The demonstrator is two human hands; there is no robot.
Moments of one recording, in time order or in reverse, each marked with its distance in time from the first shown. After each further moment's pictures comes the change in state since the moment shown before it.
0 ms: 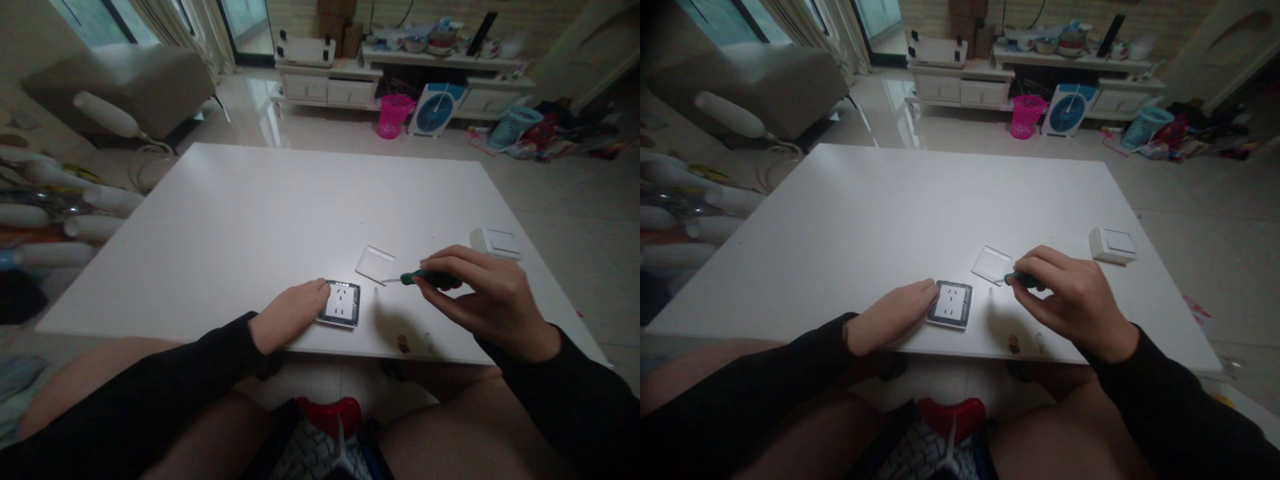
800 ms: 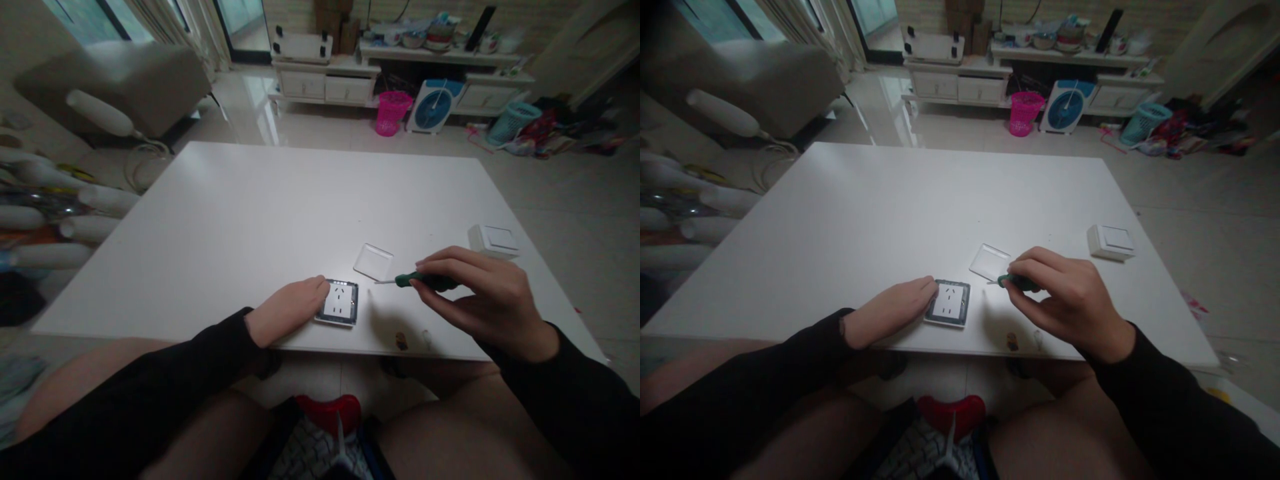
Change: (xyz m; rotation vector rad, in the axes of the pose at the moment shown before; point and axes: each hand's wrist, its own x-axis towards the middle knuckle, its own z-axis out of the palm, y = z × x) left_hand 0.004 -0.003 -0.004 0.057 -0.059 0.050; right_hand 0.000 -0.008 -0.002 0.029 0.018 -0.029
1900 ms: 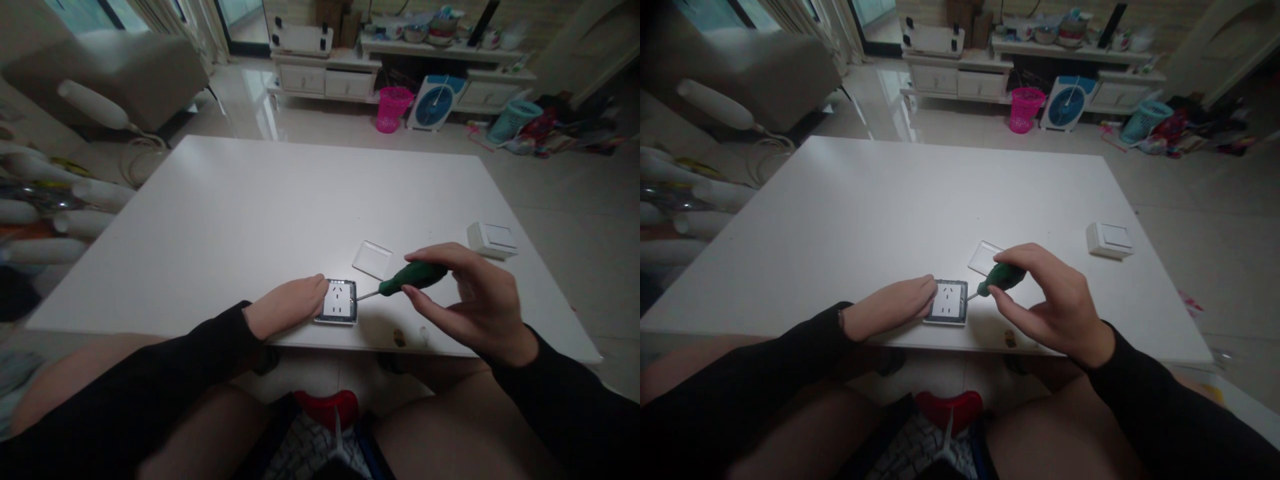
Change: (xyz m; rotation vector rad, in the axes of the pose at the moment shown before) left_hand 0.004 -0.003 0.004 -0.007 -0.017 0.066; right_hand -0.005 -0.009 0.018 0.262 0.108 0.091
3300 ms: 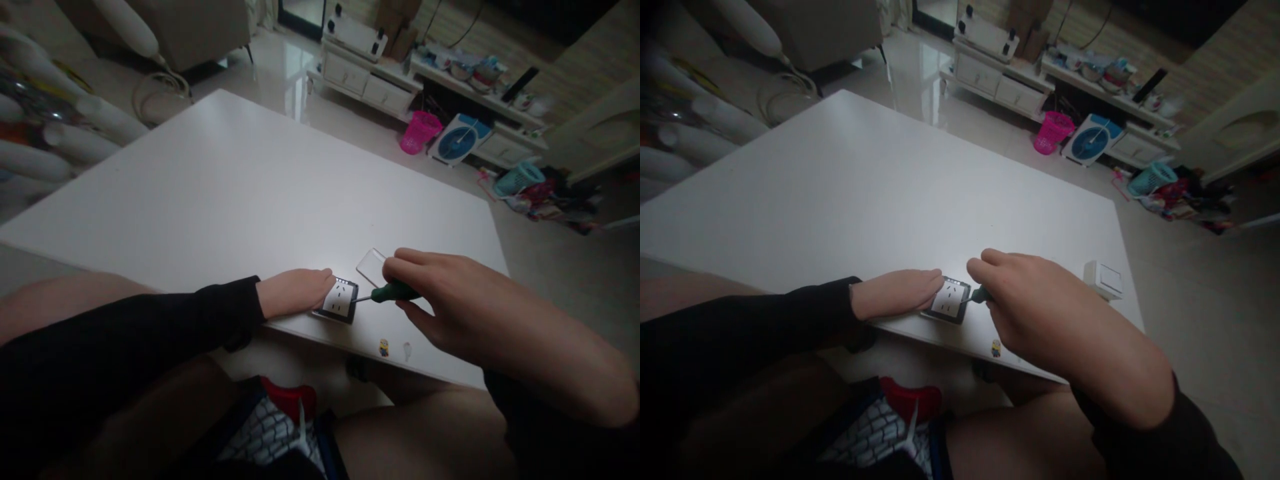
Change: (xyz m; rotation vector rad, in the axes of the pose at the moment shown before) left_hand 0.000 0.006 -0.005 -0.245 0.028 -0.100; right_hand 0.094 -0.055 -0.008 -0.469 -0.911 -0.017
